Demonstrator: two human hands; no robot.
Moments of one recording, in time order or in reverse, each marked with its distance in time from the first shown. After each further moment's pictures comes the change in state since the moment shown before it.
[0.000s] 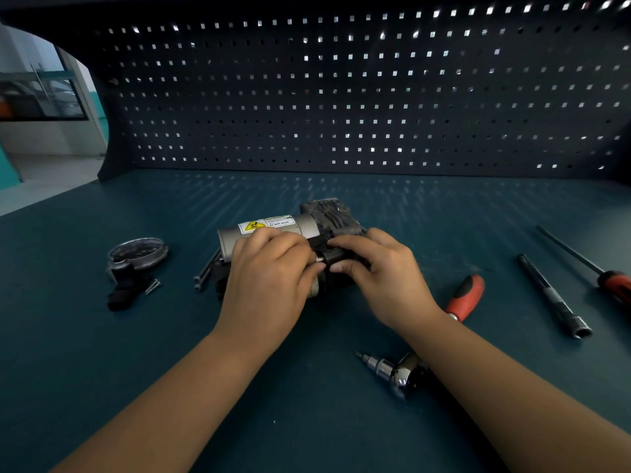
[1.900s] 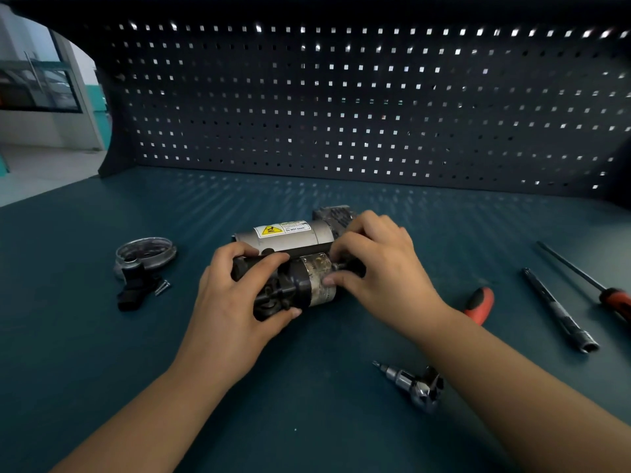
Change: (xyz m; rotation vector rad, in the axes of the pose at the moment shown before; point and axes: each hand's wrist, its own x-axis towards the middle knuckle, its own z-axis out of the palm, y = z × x) left_hand -0.041 -0.044 -0.018 -0.205 -0.106 -0.273; right_hand 0.016 -0.033 -0.001 -0.274 -0.061 -0.197
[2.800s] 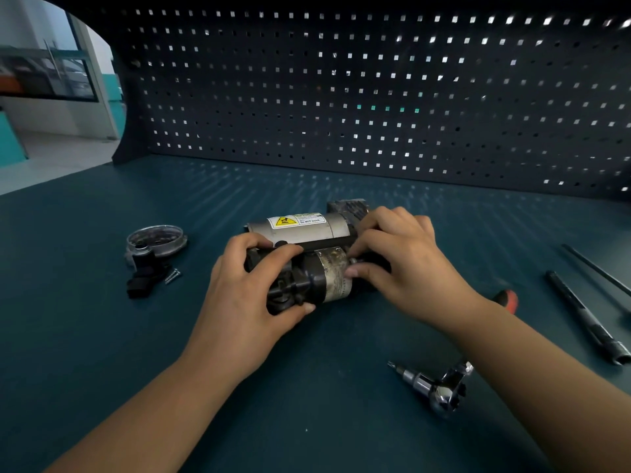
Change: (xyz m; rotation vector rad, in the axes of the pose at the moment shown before) left_hand 0.000 -0.001 0.000 -0.020 -0.015 -0.016; right_hand 0.005 0.012 -0.004 0.019 -0.119 -0.103
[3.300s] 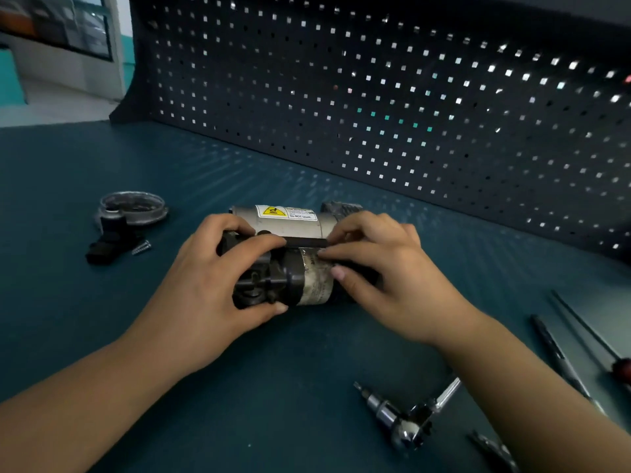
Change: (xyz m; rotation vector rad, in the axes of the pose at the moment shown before) left_hand 0.000 -0.001 0.003 0.025 0.012 -0.008; right_hand 0.009 0.006 -0.015 0.067 -0.179 -0.122
